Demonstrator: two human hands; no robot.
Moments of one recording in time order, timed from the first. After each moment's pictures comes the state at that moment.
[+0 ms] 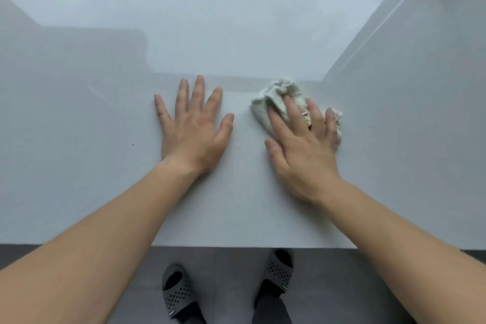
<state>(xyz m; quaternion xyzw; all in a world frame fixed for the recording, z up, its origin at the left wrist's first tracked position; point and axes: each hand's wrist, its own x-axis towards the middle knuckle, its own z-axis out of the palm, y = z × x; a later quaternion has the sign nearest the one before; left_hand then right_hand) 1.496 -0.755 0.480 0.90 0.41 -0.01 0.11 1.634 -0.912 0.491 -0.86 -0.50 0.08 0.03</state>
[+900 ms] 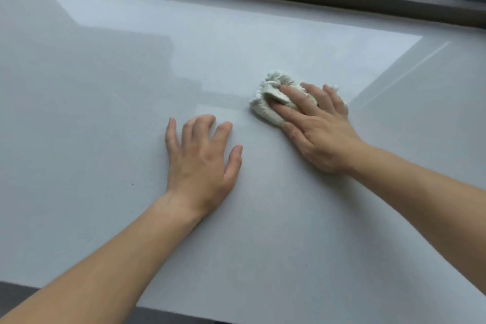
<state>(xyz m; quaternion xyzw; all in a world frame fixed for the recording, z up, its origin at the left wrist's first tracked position) 1.515 -0.741 0.490 0.90 0.42 0.08 0.11 1.751 -0.814 0.493 -0.75 -0.65 0.11 0.01</state>
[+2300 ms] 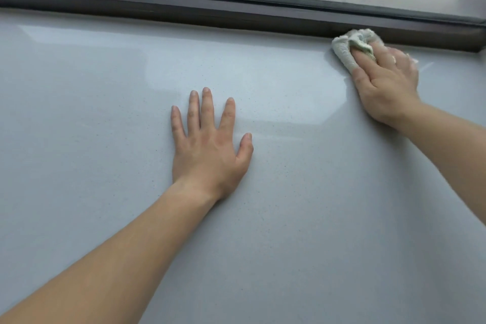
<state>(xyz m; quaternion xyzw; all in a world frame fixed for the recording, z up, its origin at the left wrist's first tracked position) 1.612 -0.648 0.476 0.90 0.42 -0.01 0.09 1.927 -0.749 0.493 -0.90 -0.42 0.06 0.02</state>
